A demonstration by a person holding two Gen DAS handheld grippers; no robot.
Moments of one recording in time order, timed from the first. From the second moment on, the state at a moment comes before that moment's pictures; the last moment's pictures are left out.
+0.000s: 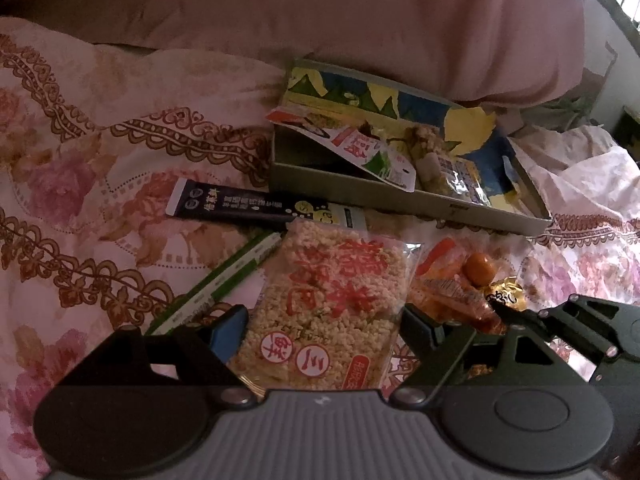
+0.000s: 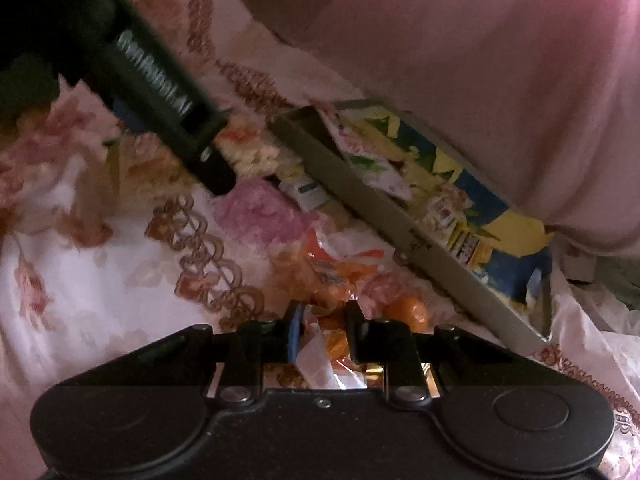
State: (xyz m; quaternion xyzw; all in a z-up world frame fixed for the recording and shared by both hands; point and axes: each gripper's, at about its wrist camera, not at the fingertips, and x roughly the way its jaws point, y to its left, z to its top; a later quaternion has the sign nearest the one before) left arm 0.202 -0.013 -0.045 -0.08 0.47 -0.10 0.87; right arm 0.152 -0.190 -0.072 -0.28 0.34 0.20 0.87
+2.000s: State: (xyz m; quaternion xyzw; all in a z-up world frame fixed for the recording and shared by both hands) left arm 0.354 -0.071 -0.060 -0.10 0.35 -0.06 0.93; right arm 0.297 -0.236 -0.065 -0.25 0.24 0.03 0.94
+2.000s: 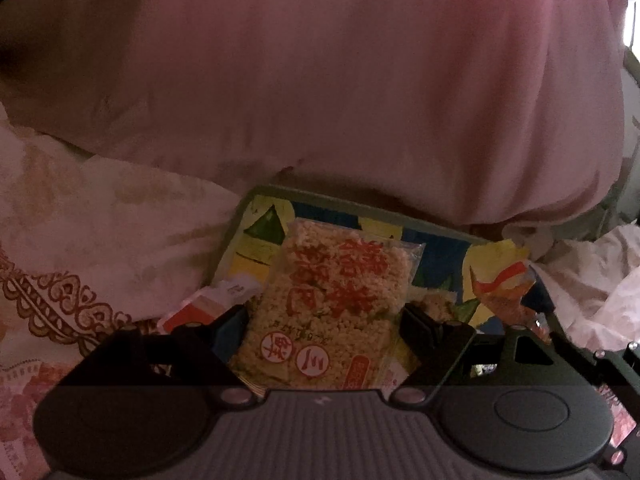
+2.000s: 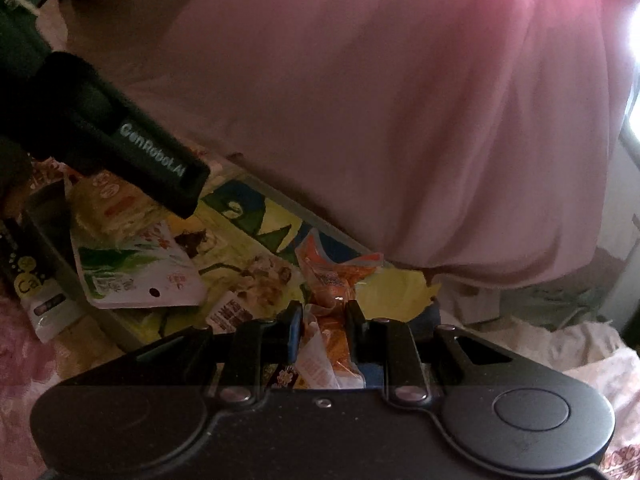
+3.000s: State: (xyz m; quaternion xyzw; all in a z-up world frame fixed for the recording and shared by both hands) left arm 0.341 -0.073 -0.047 -0.10 0.36 -0.07 0.93; right arm 0.284 -0.254 -0.035 -0.19 0.24 0.02 0.95
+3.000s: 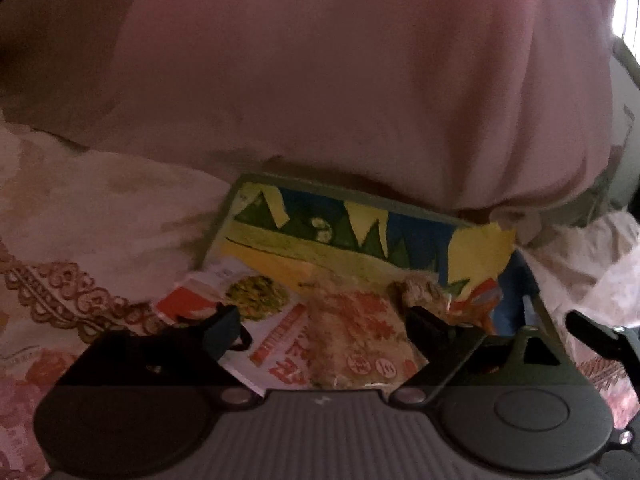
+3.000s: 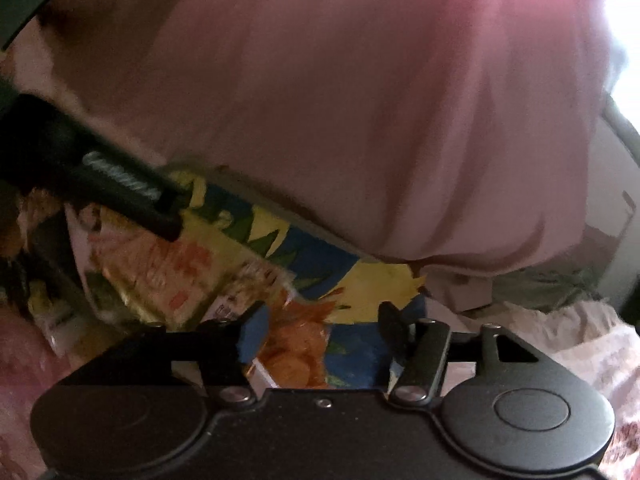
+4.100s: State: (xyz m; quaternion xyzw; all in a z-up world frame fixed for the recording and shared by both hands) left arm 0.131 -0.050 0.036 -0.01 0.26 -0.01 0.96; right arm 0.084 -0.296 0.047 -0.04 0.20 0.03 0.98
